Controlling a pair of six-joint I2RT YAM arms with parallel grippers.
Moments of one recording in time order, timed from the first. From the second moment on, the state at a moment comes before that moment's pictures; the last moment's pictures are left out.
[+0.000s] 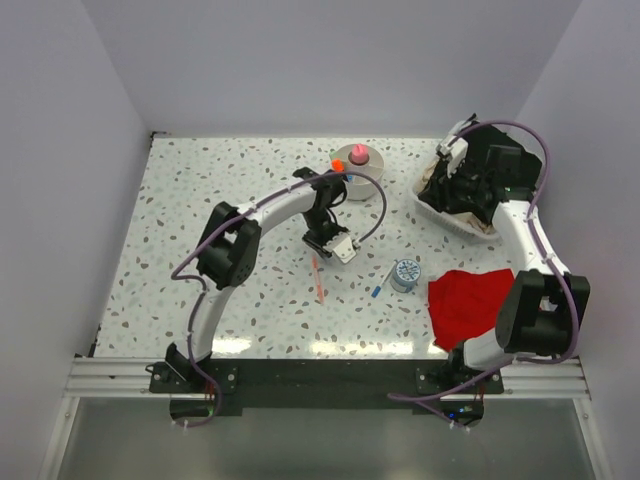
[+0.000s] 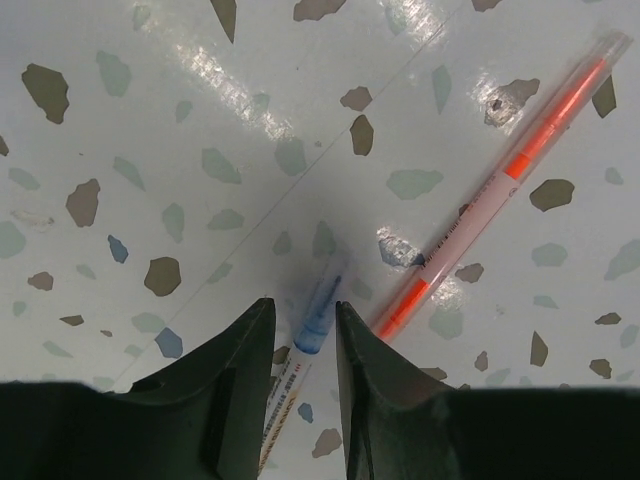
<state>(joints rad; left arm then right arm) -0.66 2.27 1.89 -1.22 0.49 1.73 -0.11 1.49 1.19 -0.39 -0.78 -0.56</state>
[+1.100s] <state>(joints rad) -0.63 2.17 2.24 -1.06 0.54 1.54 -0.13 1.56 1.30 -0.37 -0.75 -0.45</state>
